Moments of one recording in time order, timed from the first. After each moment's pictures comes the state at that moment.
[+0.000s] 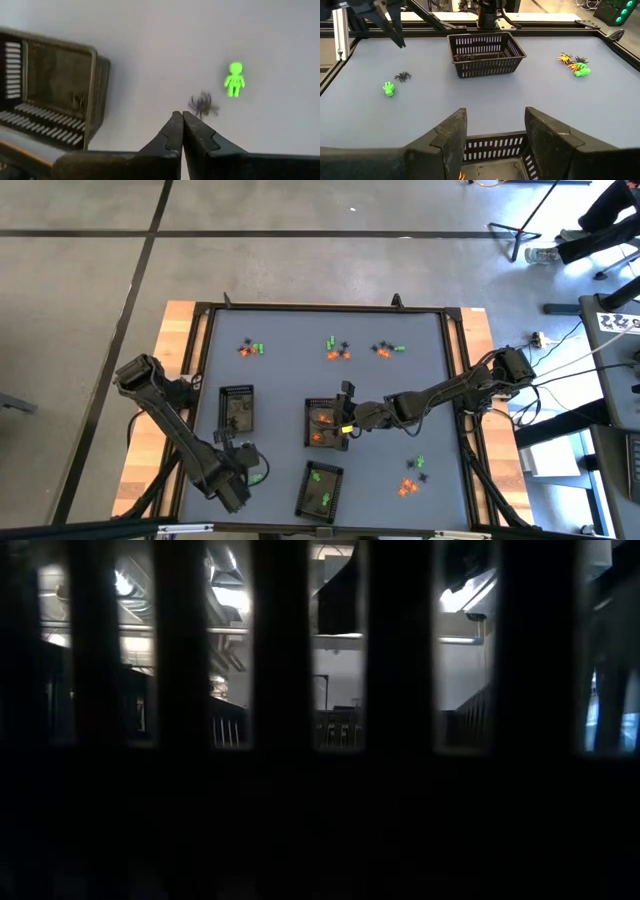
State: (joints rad) left arm -0.83 1.73 1.29 -1.18 -0.23 -1.17; right arm 0.30 1.68 0.97 0.29 0.37 0.13
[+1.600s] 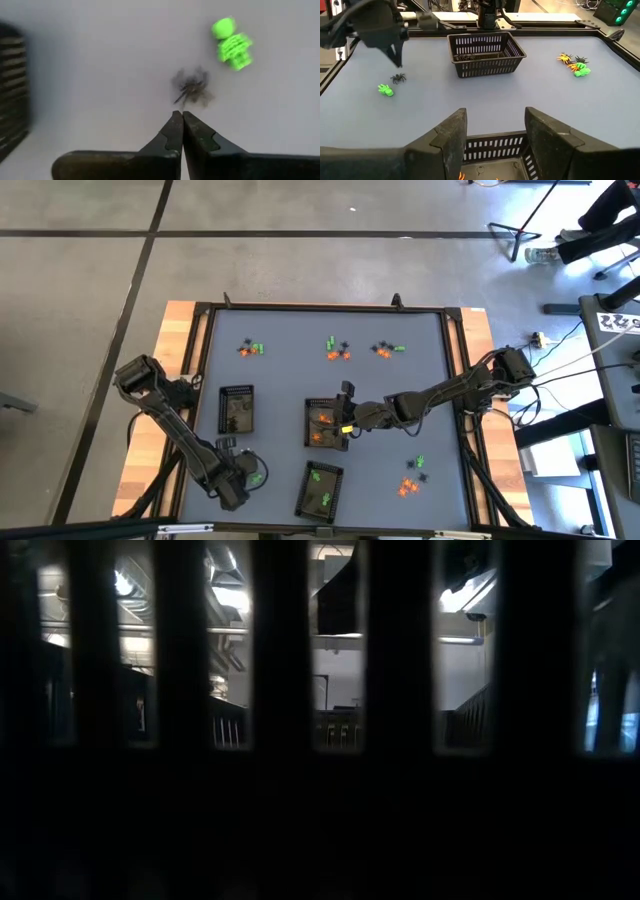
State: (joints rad) left arm -0.84 1.74 1.07 -0.87 -0.09 -1.15; right arm 0.30 1.68 0.97 0.29 0.37 0.13
